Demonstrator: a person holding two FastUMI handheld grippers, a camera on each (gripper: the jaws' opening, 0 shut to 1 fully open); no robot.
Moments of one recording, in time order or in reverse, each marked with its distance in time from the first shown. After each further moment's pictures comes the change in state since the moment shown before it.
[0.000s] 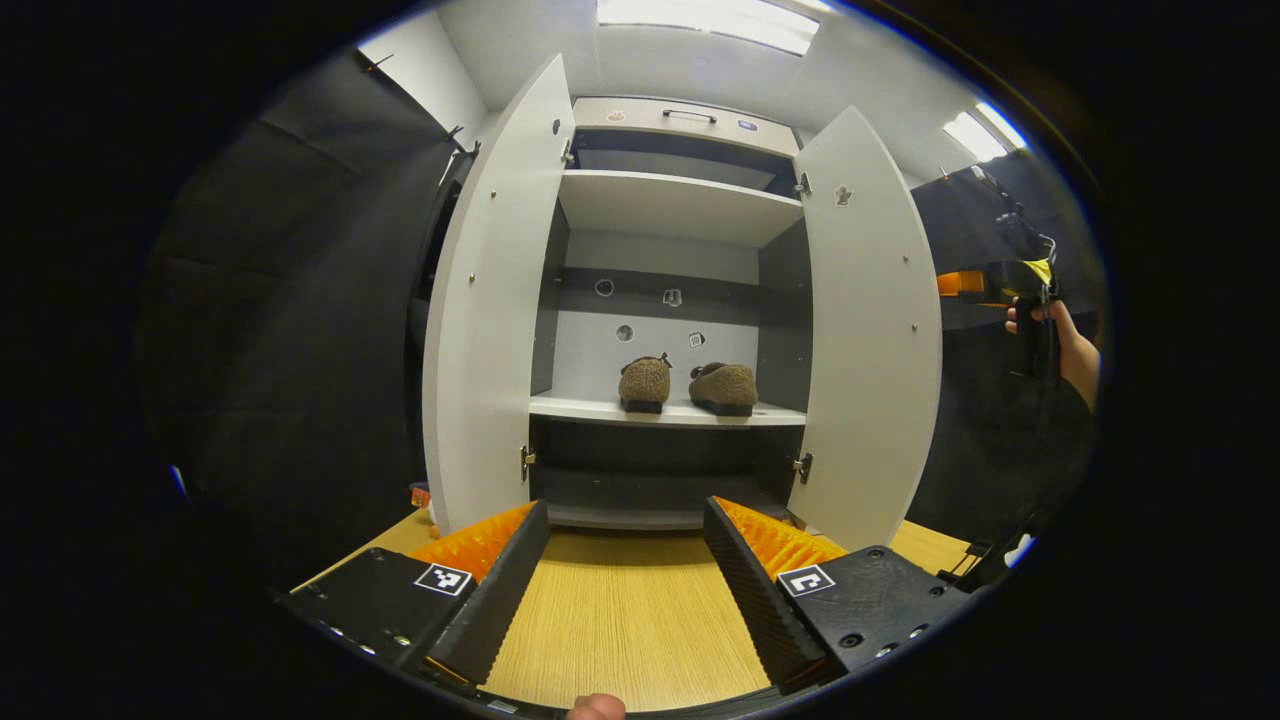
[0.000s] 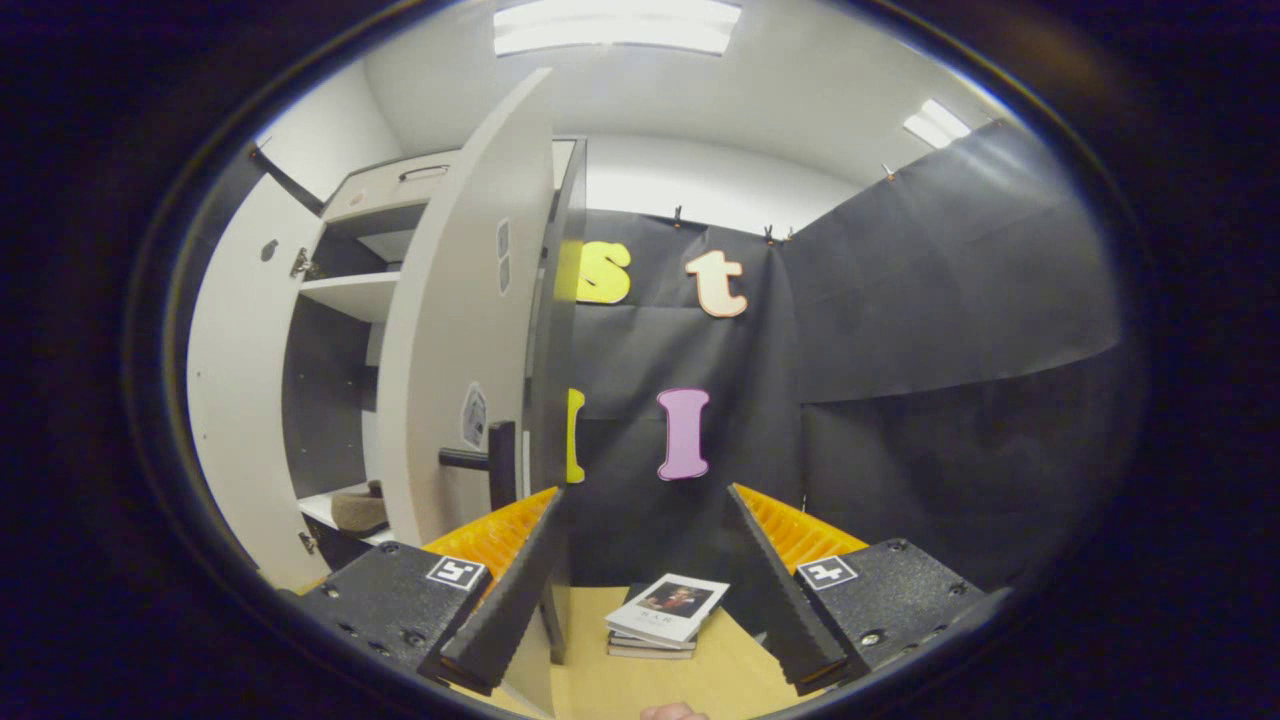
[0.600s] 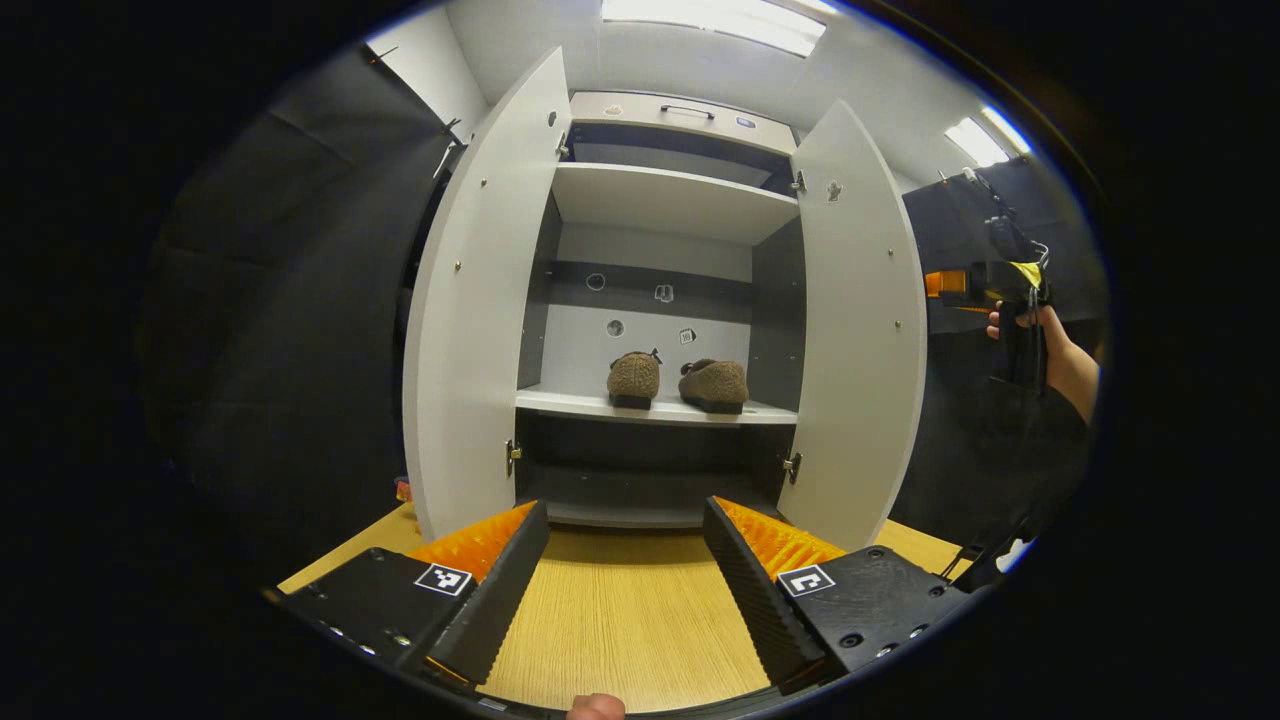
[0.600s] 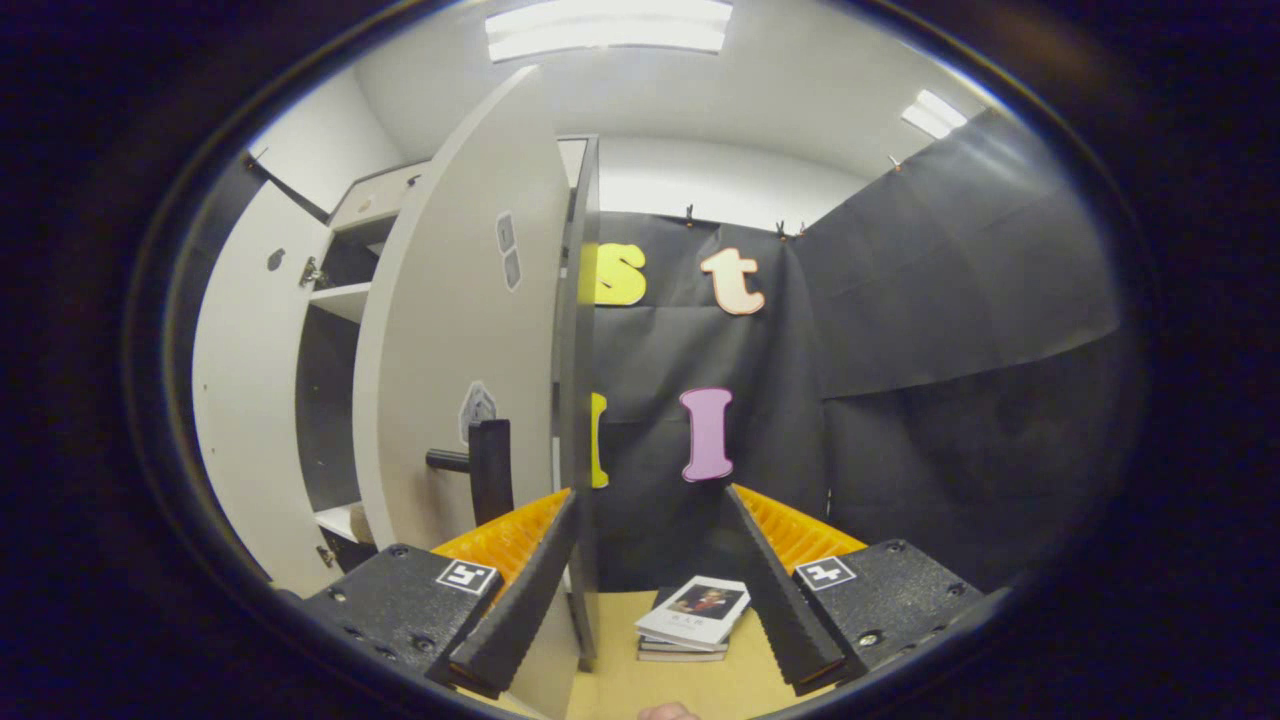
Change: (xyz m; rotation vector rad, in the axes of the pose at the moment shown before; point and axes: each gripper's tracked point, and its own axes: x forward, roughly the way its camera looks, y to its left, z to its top) left arm 0.004 -0.007 -0.006 -0.019 0.016 -0.023; right arm -0.005 0.052 -0.002 0.069 -0.009 0.093
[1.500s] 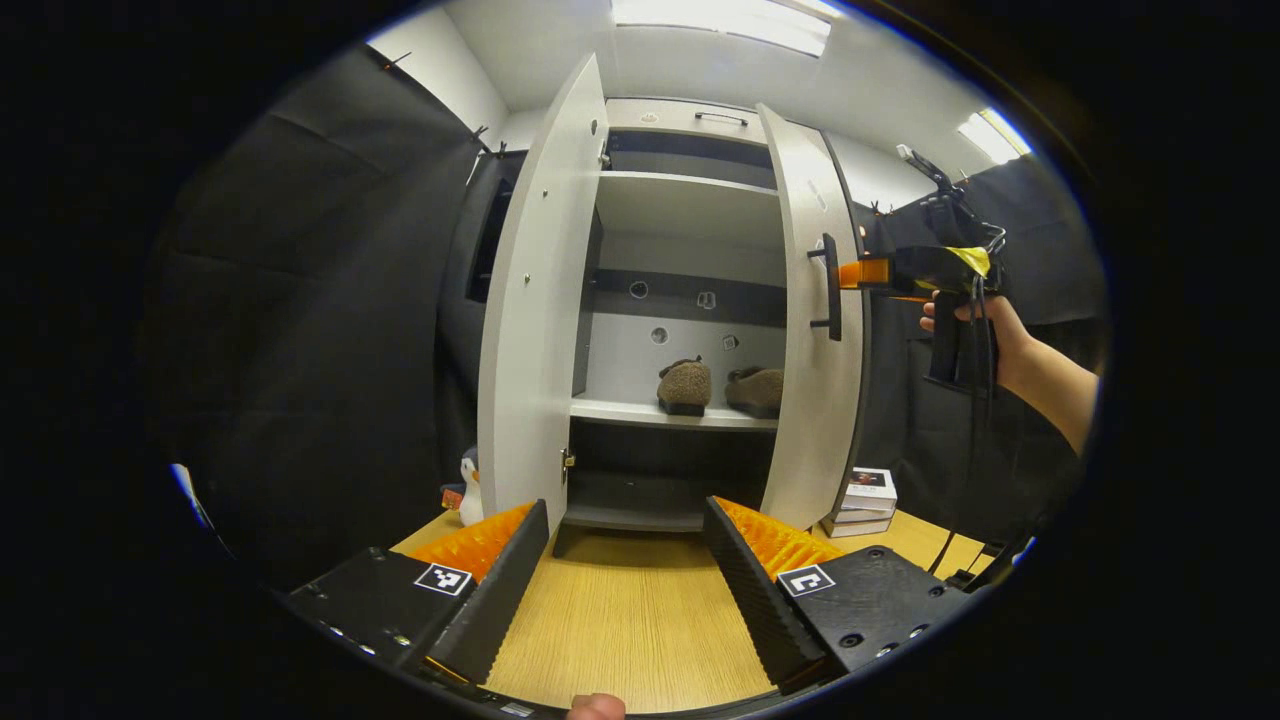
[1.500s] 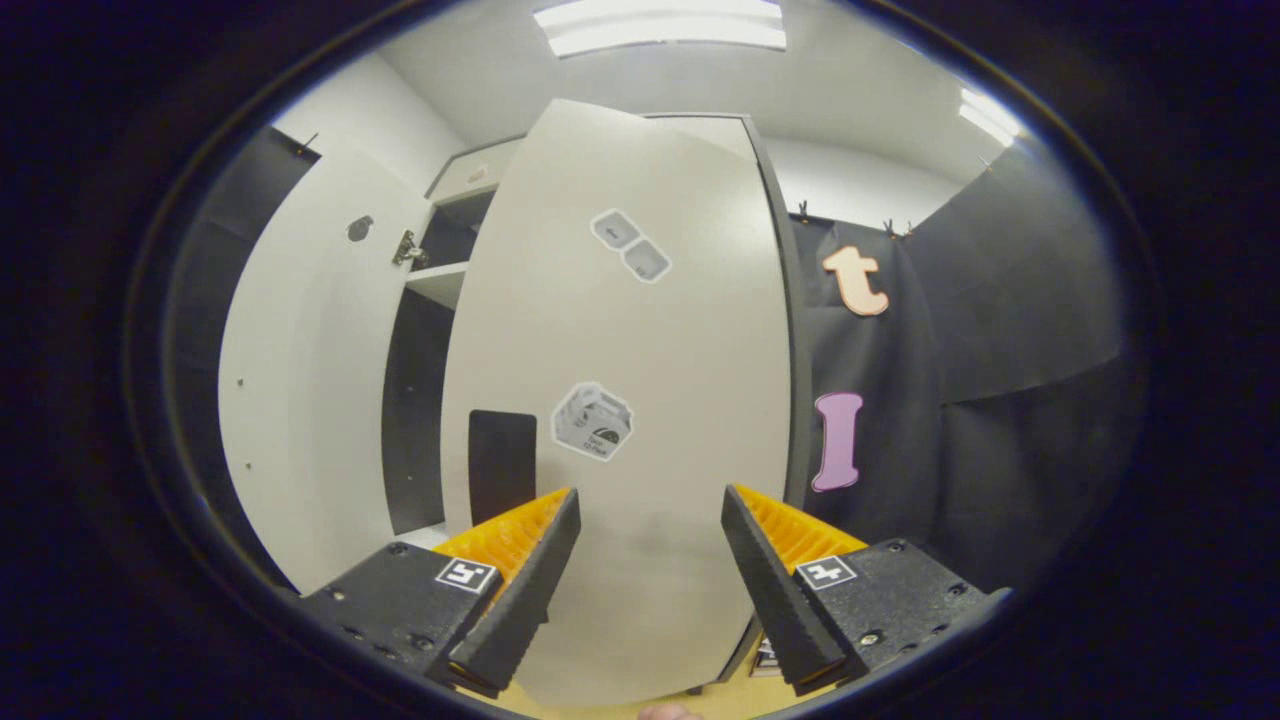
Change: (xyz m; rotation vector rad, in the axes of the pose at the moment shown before) left arm -0.010 0.046 0.010 0.010 -0.027 0.095; right arm 0.057 0.167 -0.019 -0.049 -0.011 0.207
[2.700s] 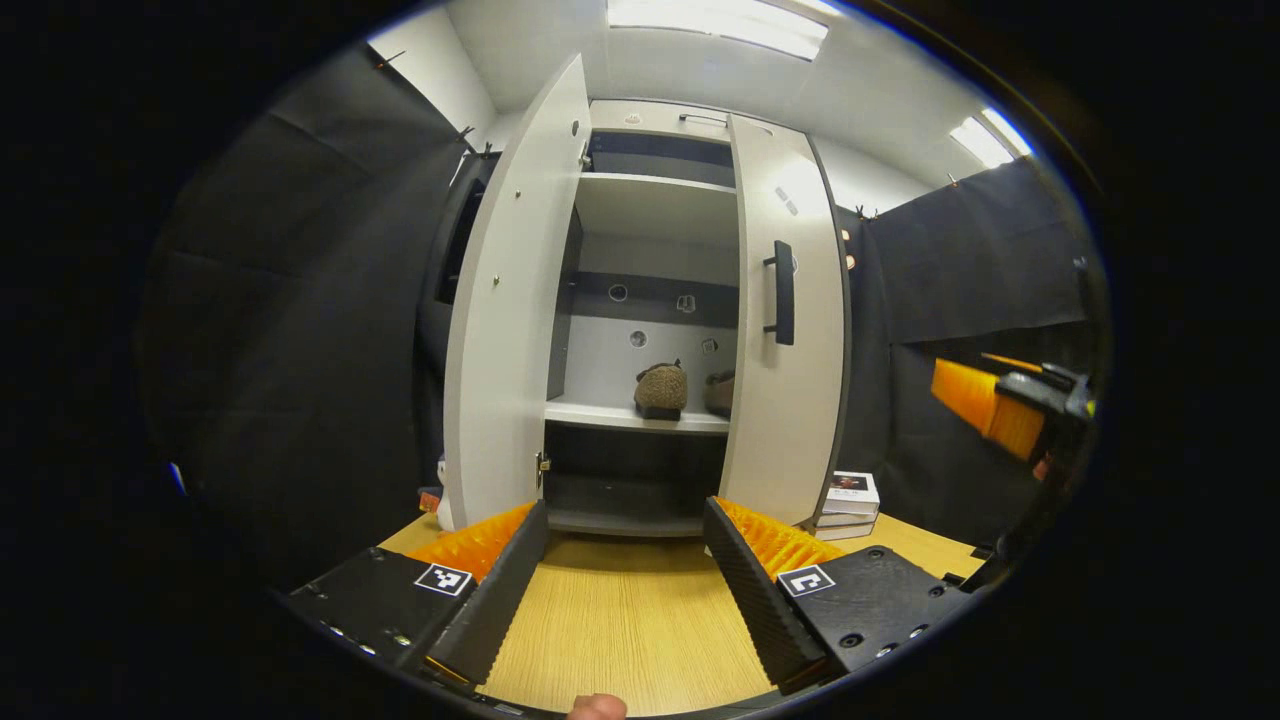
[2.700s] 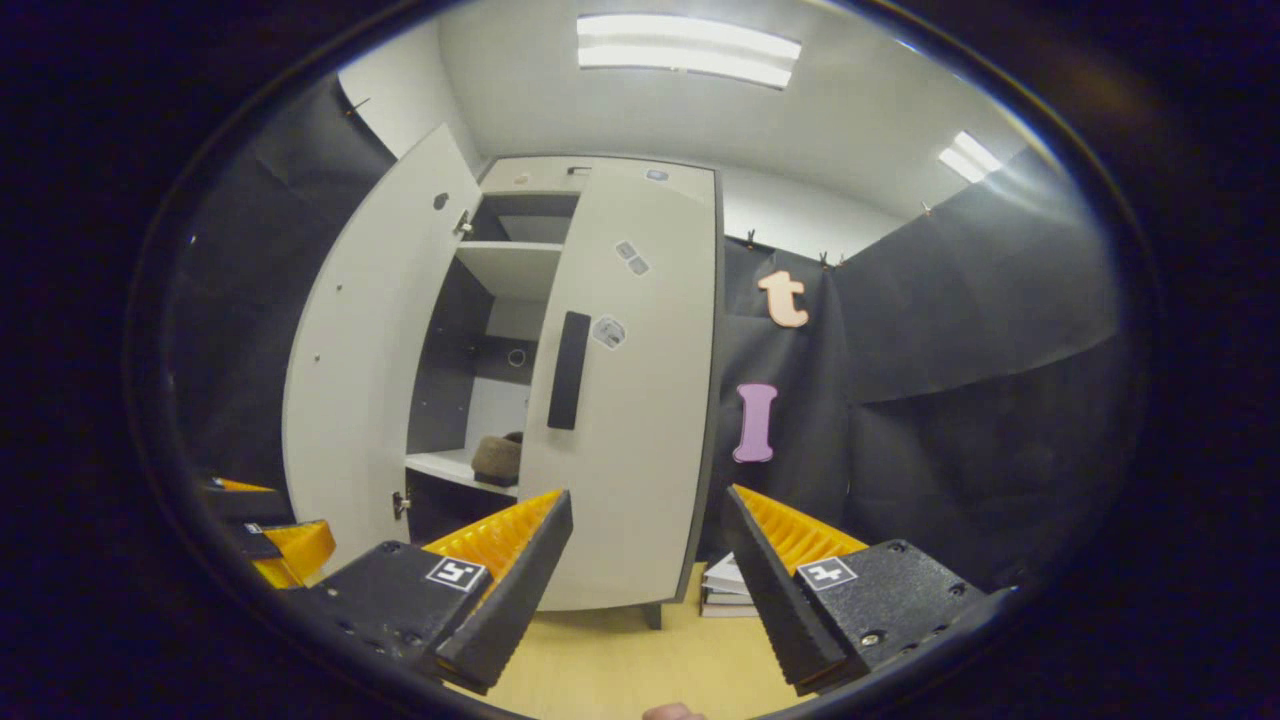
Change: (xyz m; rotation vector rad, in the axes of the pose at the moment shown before) left arm 0.005 -0.022 0.001 -0.004 -0.006 -0.066; right arm -0.218 0.037 -0.118 -0.087 -0.007 -0.200
